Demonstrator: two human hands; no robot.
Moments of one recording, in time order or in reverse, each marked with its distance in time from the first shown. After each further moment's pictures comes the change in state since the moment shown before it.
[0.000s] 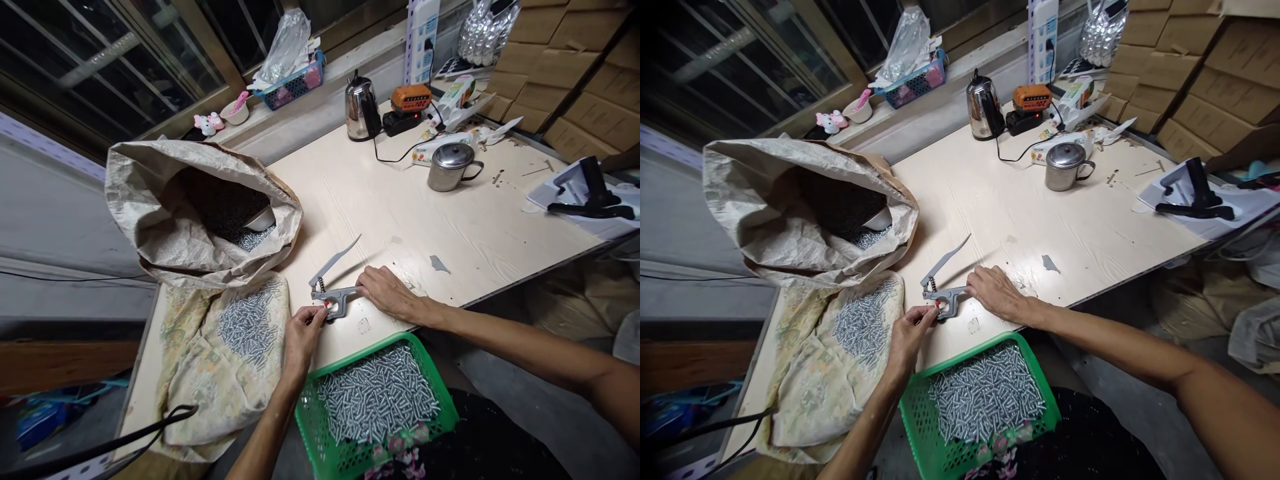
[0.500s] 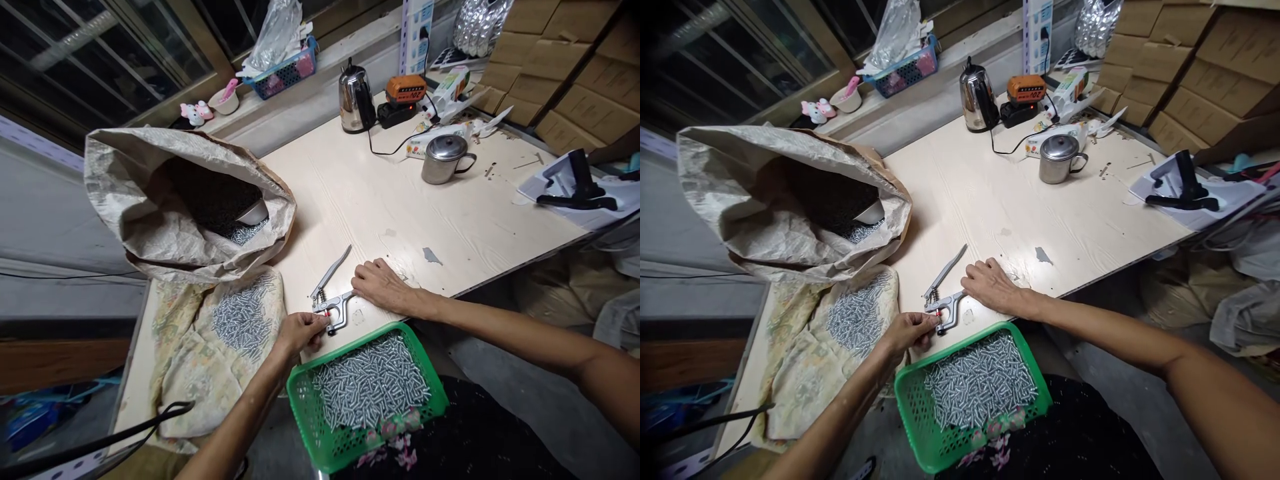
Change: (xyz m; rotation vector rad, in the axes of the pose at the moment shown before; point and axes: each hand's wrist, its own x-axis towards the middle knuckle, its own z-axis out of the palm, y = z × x) left_hand 0.000 0.009 -0.012 0.123 -0.432 -0.373; right_hand -0.005 0.003 -0.001 -0.207 -0.083 -0.144
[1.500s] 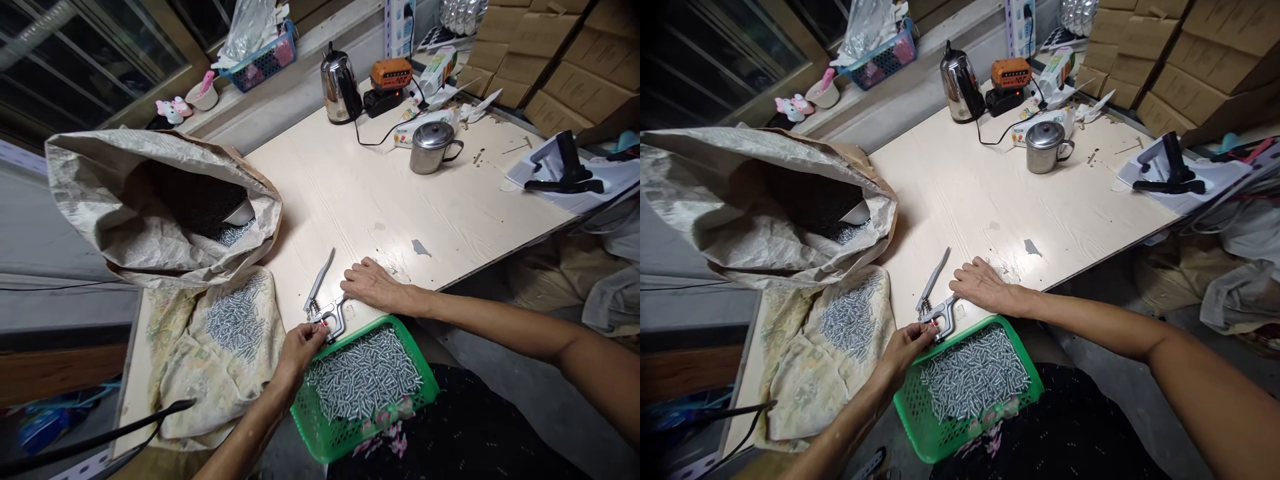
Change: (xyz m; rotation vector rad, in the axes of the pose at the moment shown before) left_hand -0.030 -0.001 0.032 -0.031 0.153 0.076; right_hand -0.002 -0.005 -0.011 -0.022 -0.068 -0.057
